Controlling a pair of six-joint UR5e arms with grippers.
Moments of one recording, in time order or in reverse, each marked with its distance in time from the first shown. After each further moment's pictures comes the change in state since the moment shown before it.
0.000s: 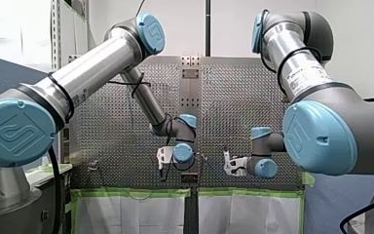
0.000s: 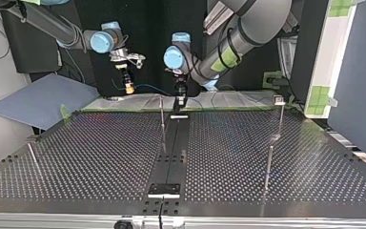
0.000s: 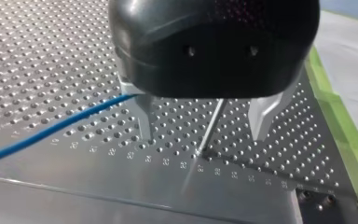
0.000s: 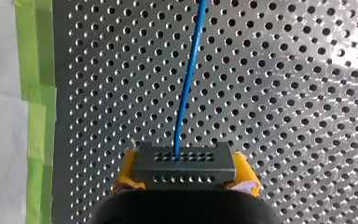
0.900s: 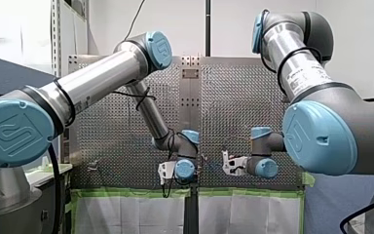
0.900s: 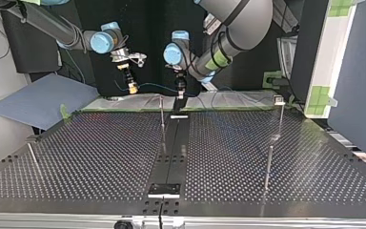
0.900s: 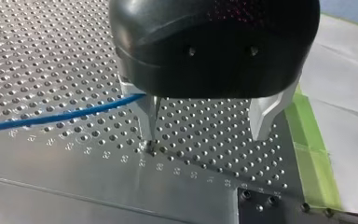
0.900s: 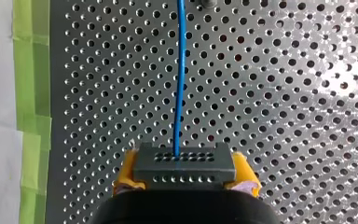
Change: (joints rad) left arm -0.018 -0.122 0.034 0.076 -0.020 -0.054; right arm 0.001 0.001 -0.004 -0.005 -0.072 0.005
